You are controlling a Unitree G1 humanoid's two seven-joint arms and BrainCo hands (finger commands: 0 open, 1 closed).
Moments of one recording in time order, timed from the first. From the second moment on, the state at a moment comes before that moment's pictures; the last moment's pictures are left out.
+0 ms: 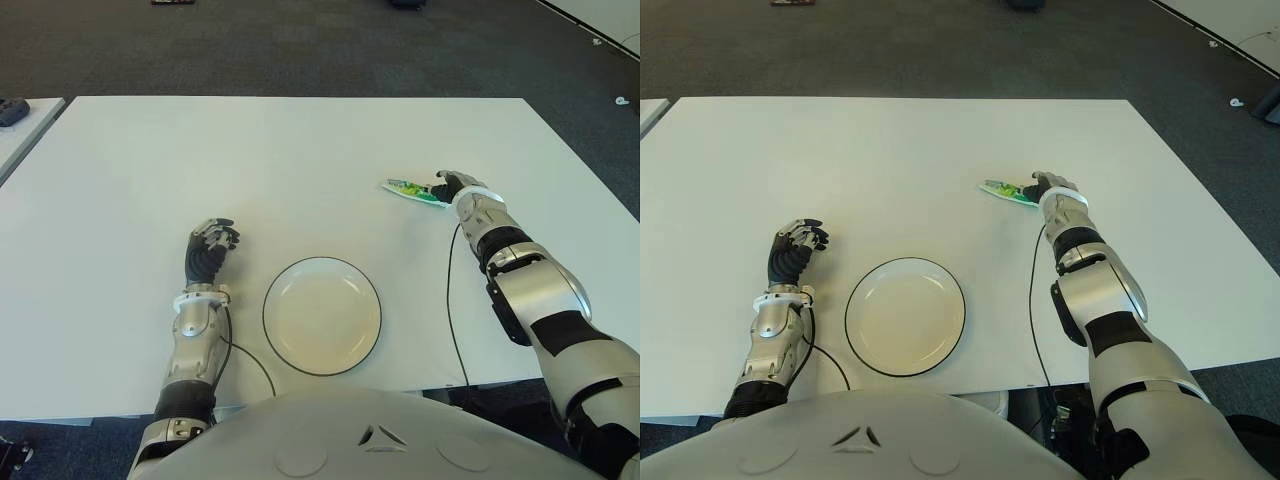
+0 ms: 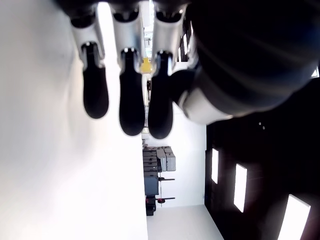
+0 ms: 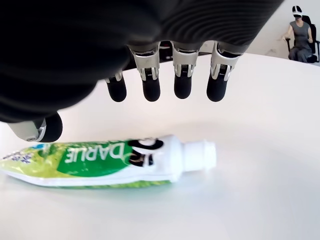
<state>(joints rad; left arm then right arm) 0.15 0.03 0.14 0.36 0.00 -0.38 0.08 -0.84 -0.40 0.44 1.31 -0.68 0.09 -0.03</state>
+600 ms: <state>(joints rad) 0.16 0.03 0.16 0.34 0.00 -0.39 0.08 -0.85 -0.38 0.51 1.37 -0.70 0.11 0.04</state>
